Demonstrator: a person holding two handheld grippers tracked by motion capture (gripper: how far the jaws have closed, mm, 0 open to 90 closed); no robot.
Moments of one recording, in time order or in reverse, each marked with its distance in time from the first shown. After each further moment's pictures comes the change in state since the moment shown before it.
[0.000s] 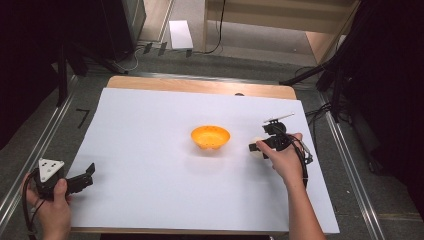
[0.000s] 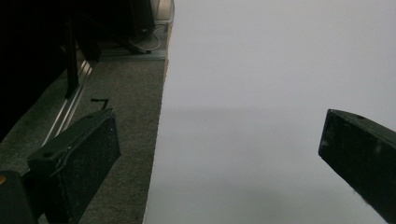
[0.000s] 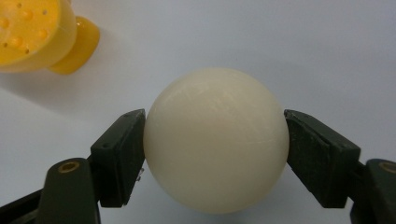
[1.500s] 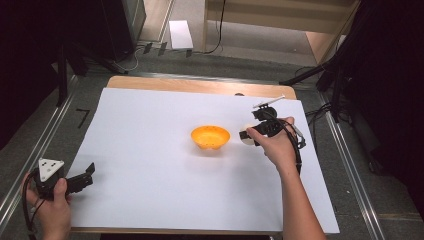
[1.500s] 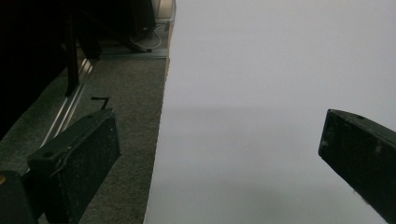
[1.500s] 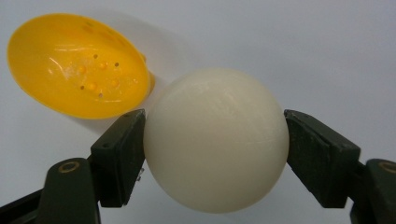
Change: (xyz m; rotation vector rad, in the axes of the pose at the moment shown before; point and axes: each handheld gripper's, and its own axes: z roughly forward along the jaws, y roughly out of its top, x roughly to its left) left arm 0.001 0.000 0.001 0.008 0.001 -0.003; right arm 0.037 0.041 -0.025 -0.018 0.009 -0.077
